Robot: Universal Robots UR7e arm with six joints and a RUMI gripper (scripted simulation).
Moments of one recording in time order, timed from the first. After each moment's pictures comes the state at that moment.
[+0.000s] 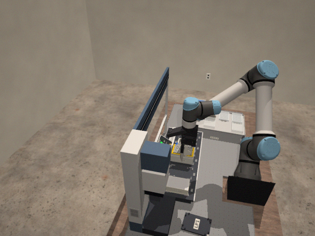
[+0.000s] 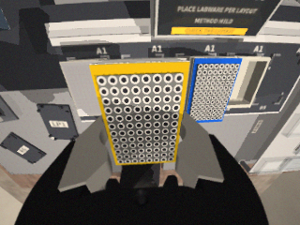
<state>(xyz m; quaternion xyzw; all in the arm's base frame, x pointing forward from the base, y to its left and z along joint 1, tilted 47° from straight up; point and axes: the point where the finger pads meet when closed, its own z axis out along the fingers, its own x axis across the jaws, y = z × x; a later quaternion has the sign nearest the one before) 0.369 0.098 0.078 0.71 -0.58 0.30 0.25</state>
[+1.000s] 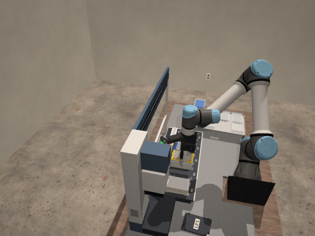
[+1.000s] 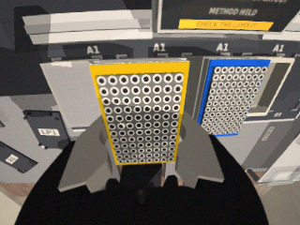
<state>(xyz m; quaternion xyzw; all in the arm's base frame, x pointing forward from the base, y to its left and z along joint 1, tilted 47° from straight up) 0.375 0.065 0.047 0.71 -0.58 0.30 0.25</state>
